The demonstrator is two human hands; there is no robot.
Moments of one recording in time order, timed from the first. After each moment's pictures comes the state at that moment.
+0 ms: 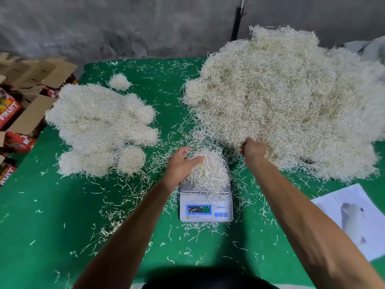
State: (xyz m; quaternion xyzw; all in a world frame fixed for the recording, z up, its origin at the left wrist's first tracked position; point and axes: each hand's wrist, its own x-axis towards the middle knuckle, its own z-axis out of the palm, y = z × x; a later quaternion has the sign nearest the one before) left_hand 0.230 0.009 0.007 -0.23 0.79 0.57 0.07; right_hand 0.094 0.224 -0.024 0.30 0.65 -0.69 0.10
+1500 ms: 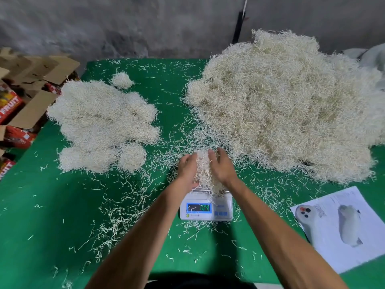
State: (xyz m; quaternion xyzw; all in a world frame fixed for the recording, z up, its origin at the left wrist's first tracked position) left_hand 0.233 0.038 -0.017 -0.36 0.59 0.72 0.08; right_hand 0.184 0.160 -0.025 -0.05 0.86 -0.48 0.16
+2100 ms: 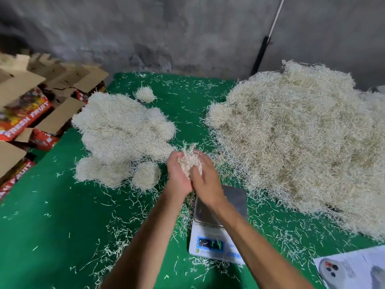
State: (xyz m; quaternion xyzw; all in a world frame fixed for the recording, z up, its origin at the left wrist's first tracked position) left_hand 0.204 -0.039 0.035 -0.31 0.36 0.88 -0.03; right_hand 0.179 0.058 0.015 -0.27 0.79 -0.55 0.04
